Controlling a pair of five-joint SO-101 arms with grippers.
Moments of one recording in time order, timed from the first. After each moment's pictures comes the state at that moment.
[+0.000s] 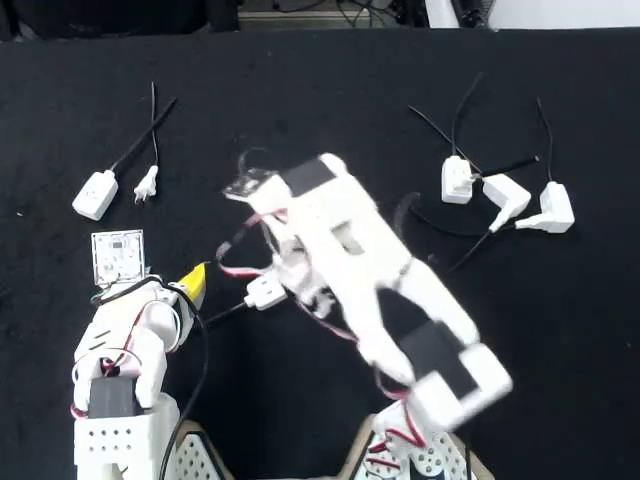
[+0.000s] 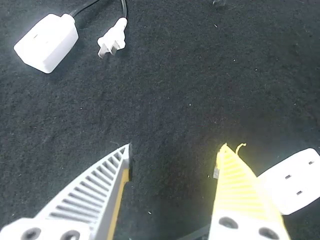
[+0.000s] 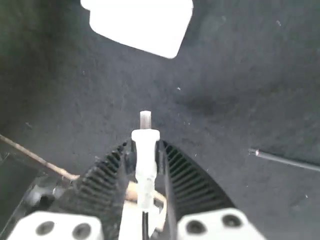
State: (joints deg) left arm -9.1 -104.0 93.8 52.8 -0.9; right arm -29.7 0.6 14.6 92.4 18.0
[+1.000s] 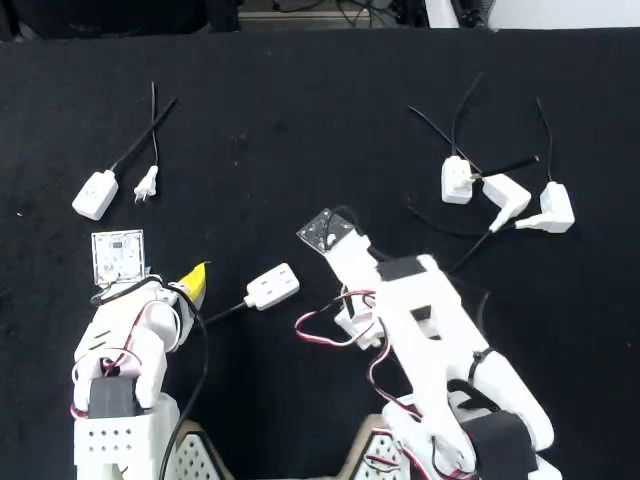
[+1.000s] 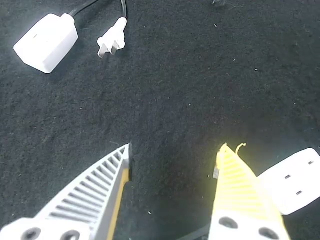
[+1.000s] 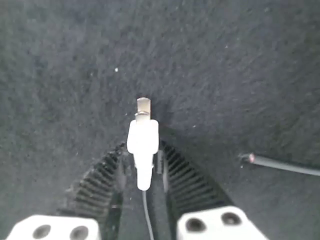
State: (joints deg) left arm -9.1 -104.0 93.8 52.8 -0.9; right arm -15.6 -23.0 61.7 57.5 28.0
